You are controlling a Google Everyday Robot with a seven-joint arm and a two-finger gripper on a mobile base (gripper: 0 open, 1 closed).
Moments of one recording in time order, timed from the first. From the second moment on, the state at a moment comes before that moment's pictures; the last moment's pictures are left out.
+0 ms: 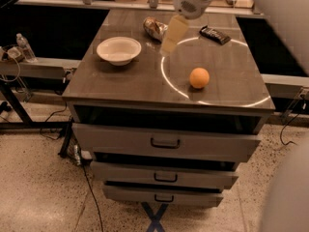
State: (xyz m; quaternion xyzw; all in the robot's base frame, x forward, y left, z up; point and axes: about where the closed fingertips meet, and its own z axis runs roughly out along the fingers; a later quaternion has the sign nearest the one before) arm 0.687 -0.077 0.961 -0.55 0.79 -0.04 0.27
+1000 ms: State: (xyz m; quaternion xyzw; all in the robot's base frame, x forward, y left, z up) arm 0.845 -0.052 0.909 -0.39 0.85 0.02 0.34
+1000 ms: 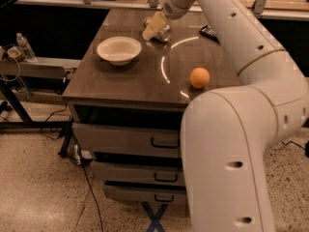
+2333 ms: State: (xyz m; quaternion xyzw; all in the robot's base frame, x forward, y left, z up) arm 0.904 -0.034 0.855 -0.29 0.90 0.01 0.33
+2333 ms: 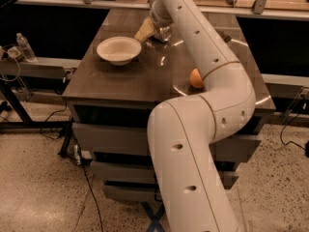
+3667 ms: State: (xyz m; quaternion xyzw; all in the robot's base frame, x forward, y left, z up) arm 0.901 -0.041 0.841 -0.30 0.90 -0.02 0.31
